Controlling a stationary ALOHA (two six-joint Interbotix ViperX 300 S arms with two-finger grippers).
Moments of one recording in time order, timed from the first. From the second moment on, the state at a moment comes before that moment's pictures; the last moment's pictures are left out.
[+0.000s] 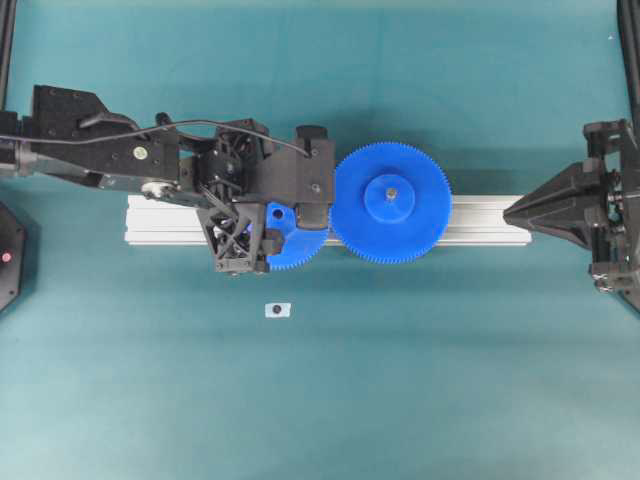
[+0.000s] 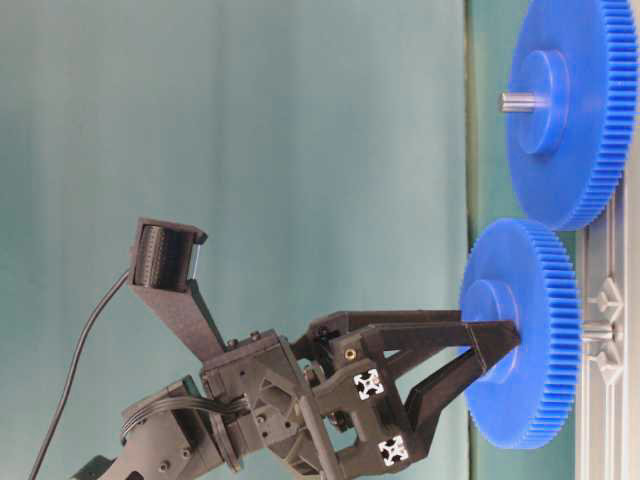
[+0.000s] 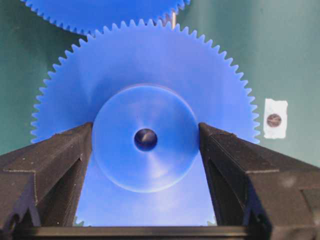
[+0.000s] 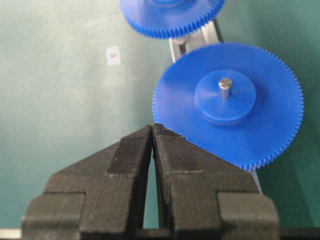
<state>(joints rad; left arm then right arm) 0.07 0.01 0.41 0.02 0.57 0.09 -0.03 -0.90 1.12 0.05 0.27 0.17</state>
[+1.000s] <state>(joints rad) 0.07 -0.02 0.43 0.02 0.55 0.08 -0.03 -0.90 1.12 0.05 0.25 0.17</state>
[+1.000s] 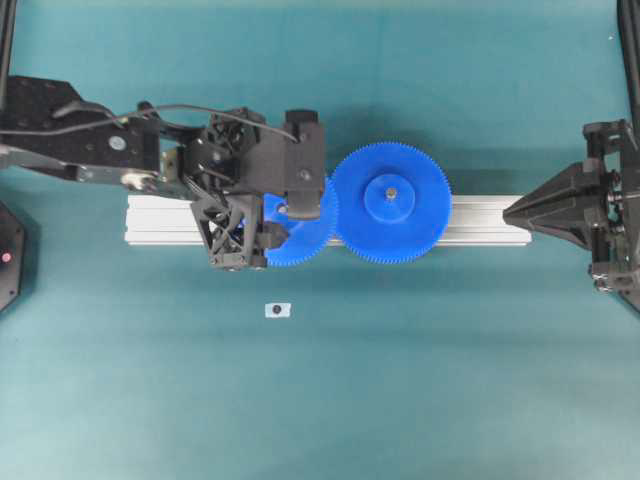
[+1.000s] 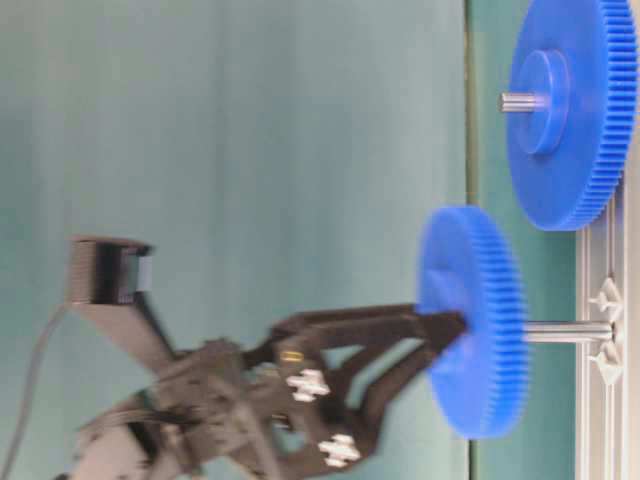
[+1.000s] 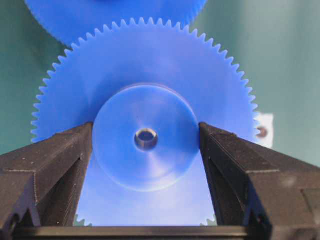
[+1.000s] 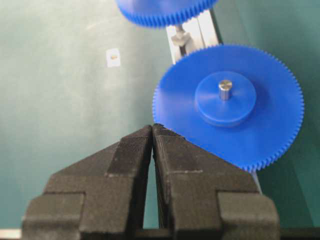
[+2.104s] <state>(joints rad) 0.08 -0.01 0.46 0.02 0.62 0.06 -0.03 -0.91 1.12 0.05 0.25 0.17</state>
